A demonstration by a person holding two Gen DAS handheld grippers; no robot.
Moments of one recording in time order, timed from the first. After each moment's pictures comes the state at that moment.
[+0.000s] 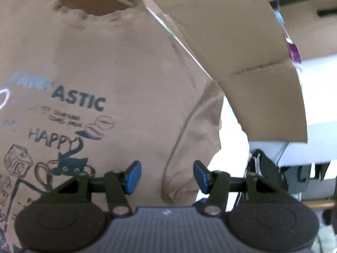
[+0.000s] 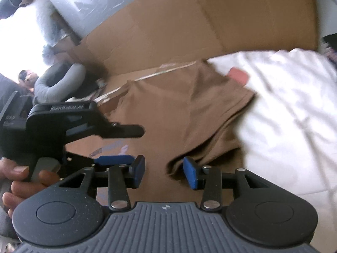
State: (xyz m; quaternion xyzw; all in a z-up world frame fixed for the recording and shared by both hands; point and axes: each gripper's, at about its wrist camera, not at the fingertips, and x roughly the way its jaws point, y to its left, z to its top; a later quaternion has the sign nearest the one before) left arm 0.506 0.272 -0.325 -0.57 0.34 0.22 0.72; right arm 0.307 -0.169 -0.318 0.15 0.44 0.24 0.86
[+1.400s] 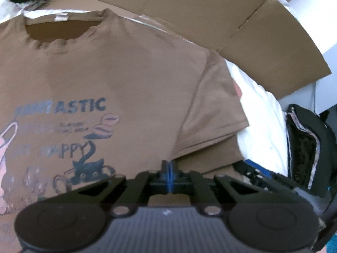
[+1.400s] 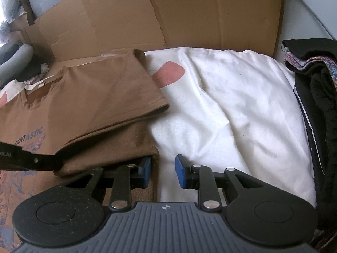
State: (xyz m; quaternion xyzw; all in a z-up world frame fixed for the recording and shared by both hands) left arm 0.486 0.235 -0.324 -0.40 0.41 0.27 0.78; right arm 0.330 -0.190 -0.360 0.03 0.45 0.13 0.88
